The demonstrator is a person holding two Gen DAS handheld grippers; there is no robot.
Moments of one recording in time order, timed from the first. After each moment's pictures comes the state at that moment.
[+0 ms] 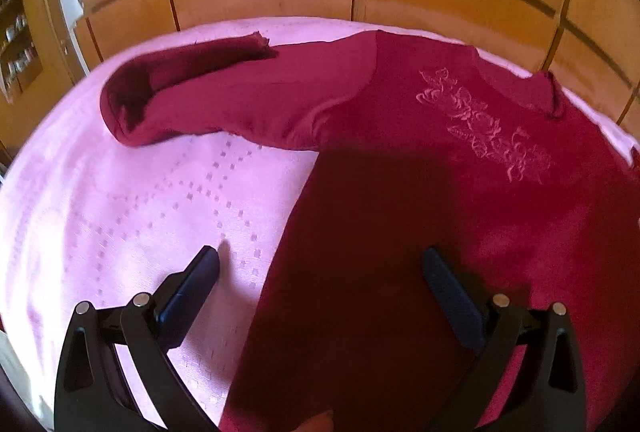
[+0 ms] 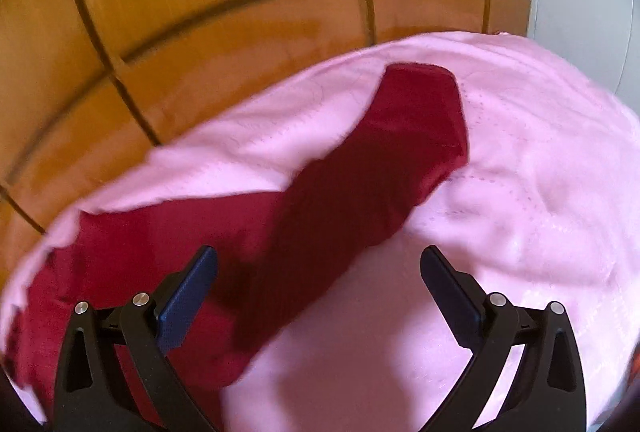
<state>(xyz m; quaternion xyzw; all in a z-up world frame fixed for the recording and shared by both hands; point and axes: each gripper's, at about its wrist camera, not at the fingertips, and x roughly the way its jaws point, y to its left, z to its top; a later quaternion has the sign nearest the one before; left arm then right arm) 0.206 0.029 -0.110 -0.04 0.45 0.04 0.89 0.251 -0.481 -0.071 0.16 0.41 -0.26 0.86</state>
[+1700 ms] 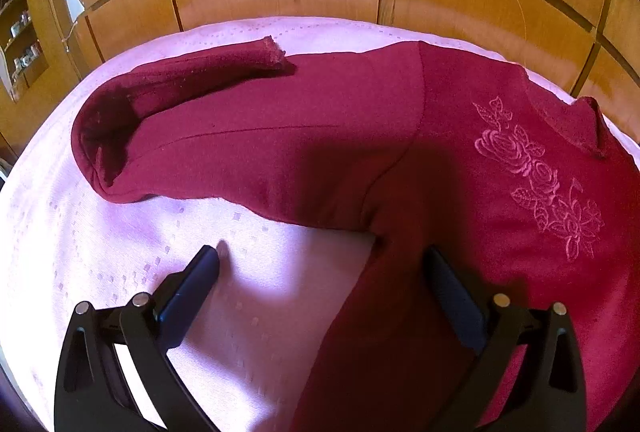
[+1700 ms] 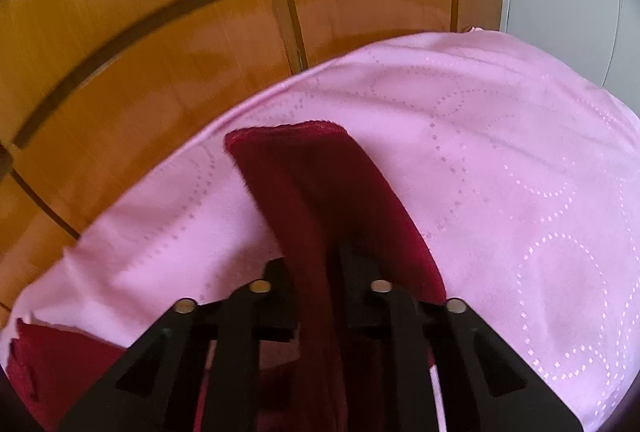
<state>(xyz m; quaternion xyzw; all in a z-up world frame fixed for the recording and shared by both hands) 0.266 0.048 -0.120 -0.03 0.46 0.07 0.89 0.303 -0.591 -0.077 0.22 0.36 -0.28 0.86</state>
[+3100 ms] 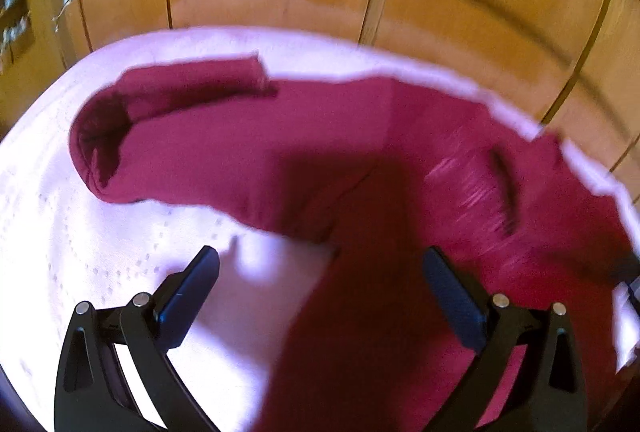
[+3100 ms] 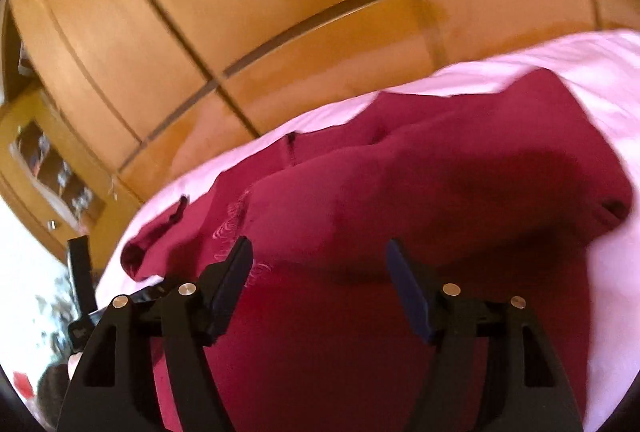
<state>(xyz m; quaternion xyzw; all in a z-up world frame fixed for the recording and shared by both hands) 0.256 0.053 -0.083 -0.11 0.43 0.02 0.90 0.217 -0.294 -0.059 0.25 0.36 0.10 0.89</state>
